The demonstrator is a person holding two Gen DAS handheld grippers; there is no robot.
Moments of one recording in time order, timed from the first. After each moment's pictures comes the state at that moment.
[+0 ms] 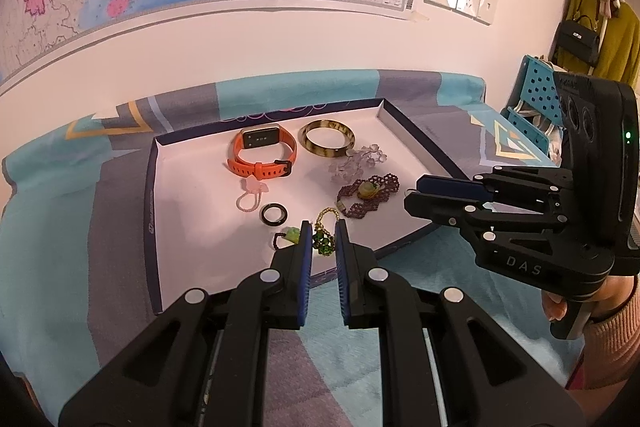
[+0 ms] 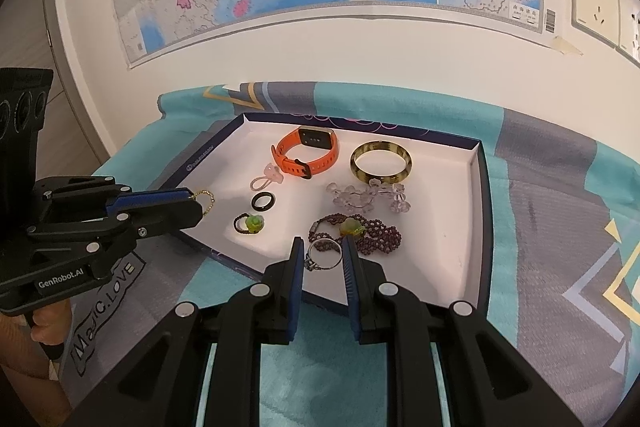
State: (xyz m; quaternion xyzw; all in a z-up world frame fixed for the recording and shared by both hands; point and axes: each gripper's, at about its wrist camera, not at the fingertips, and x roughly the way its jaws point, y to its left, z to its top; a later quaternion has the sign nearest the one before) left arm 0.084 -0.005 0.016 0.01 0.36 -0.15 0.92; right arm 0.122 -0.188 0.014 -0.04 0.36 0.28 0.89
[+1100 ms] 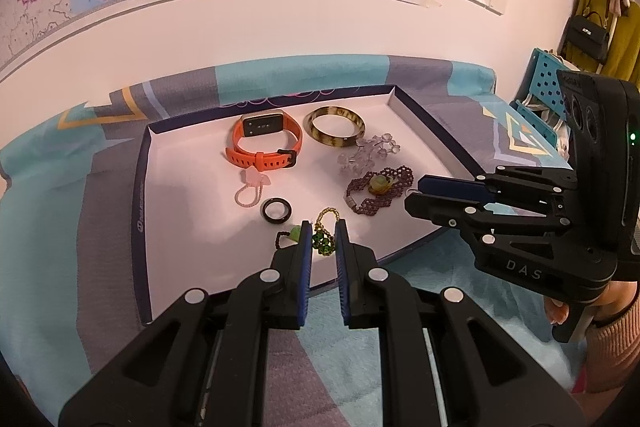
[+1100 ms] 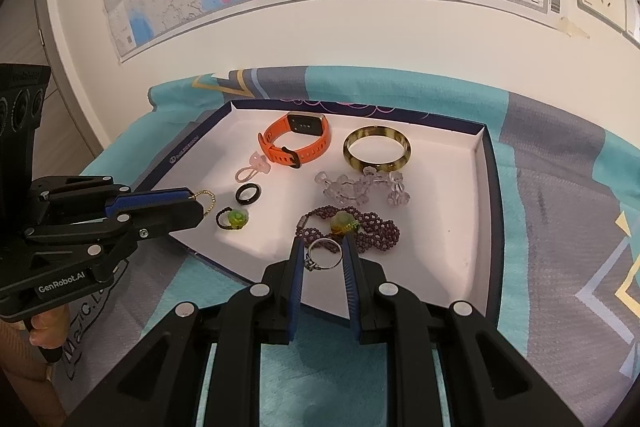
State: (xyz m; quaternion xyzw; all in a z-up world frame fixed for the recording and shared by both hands) left arm 0.101 -0.008 0.002 0.01 0.38 -0.14 0.91; right arm 0.138 -0.184 -0.002 -0.04 0.38 0.28 0.88
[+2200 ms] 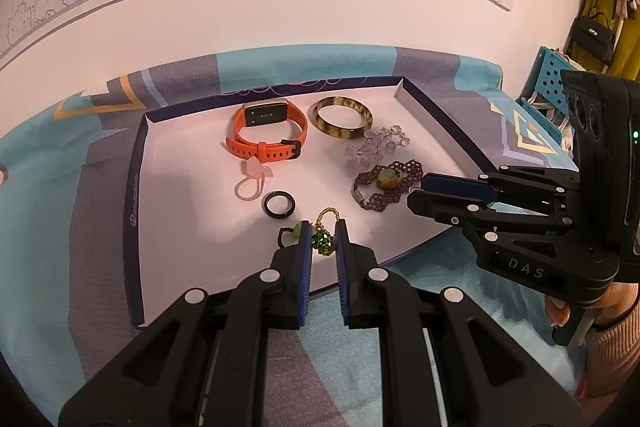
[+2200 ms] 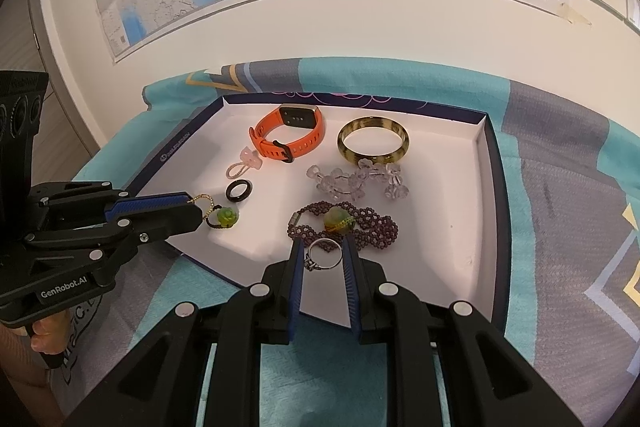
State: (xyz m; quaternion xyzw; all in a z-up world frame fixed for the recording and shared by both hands) left arm 0.109 -0.007 -0.009 0.00 0.39 -0.14 0.91; right arm 0.146 -0.185 -0.007 -0.03 0.39 0.27 0.88
